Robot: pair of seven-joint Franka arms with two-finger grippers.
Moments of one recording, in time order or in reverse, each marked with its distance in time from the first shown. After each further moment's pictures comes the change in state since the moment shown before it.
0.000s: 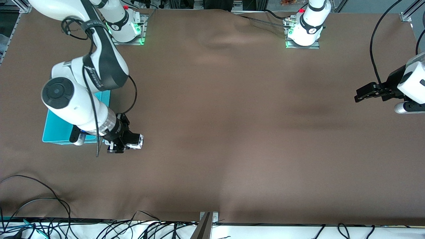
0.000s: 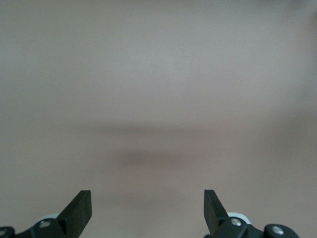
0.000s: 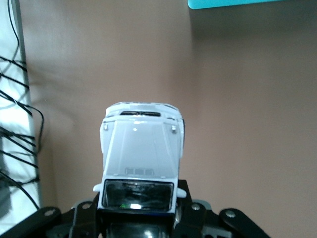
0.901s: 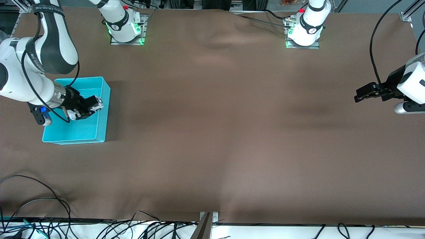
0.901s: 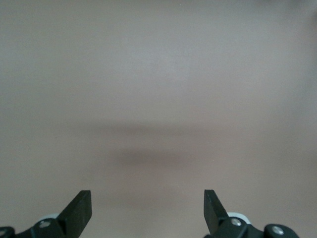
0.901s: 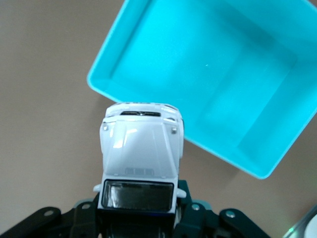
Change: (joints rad) left arm 0.000 0.001 0.000 0.000 0.000 0.000 0.000; right arm -0.209 -0.324 -0.106 -0.552 0.068 -0.021 -0.906
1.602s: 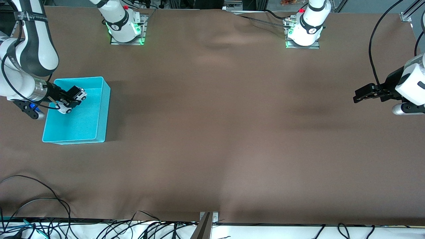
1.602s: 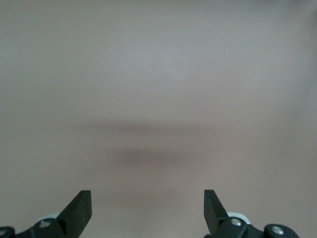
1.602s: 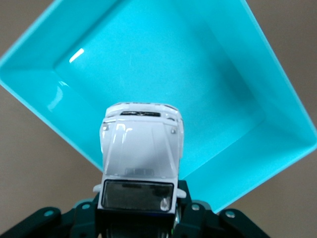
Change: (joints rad) left arm 0.000 0.007 -0.002 0.000 0.000 0.000 0.000; right arm -0.069 -0.025 -0.120 -0.151 0.001 0.055 -0.557
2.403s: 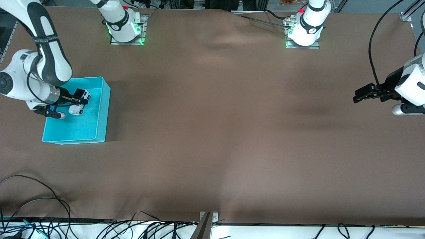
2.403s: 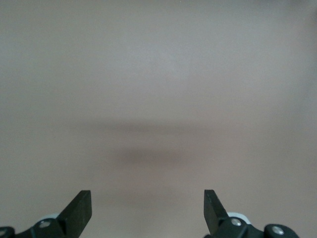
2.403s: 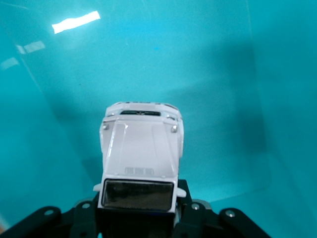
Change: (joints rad) left arm 0.000 0.001 0.000 0.000 0.000 -0.001 0.000; right arm -0.007 0.137 -0.051 -0.134 0.000 0.248 -0.414
